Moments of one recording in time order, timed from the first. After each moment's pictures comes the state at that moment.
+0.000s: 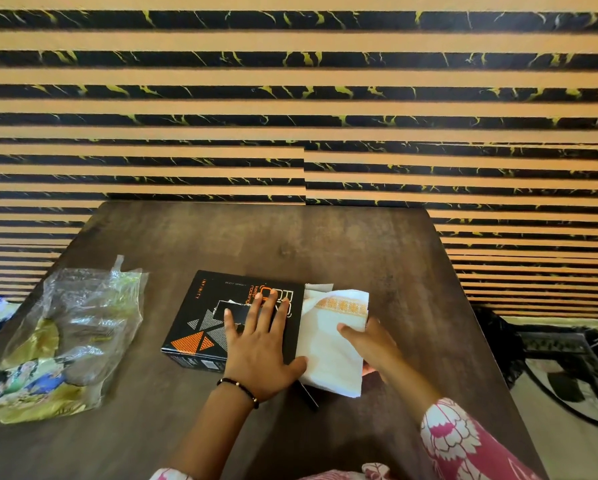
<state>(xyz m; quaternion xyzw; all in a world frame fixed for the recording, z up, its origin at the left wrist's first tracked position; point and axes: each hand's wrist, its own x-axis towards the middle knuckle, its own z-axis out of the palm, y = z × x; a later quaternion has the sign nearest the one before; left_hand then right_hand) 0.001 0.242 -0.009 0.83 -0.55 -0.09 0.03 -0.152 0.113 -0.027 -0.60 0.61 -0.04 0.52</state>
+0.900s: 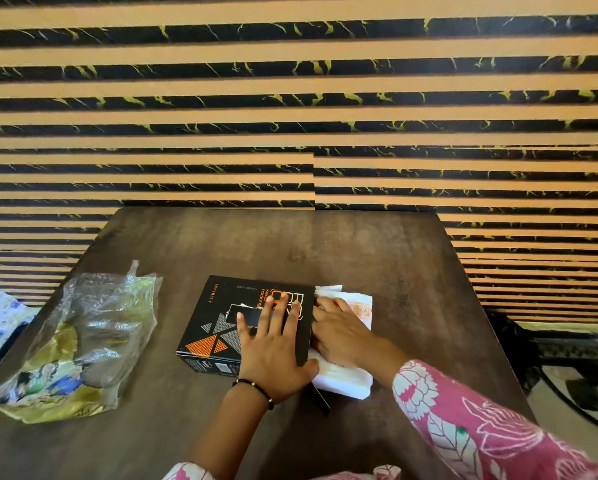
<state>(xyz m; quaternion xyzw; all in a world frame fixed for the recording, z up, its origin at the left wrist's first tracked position) -0.002 0.240 -0.007 0.83 -0.55 -0.08 0.04 -0.101 0.116 -0.019 -0.98 0.15 0.02 0.08</state>
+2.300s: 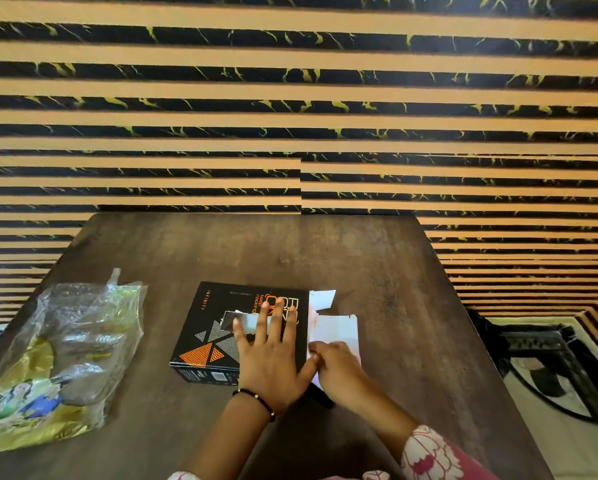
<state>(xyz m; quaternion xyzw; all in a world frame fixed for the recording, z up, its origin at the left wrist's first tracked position) -0.001 0.245 -0.015 0.82 -0.57 -0.04 0.04 -0.115 0.174 -0.031 -0.81 0.47 0.04 0.34</state>
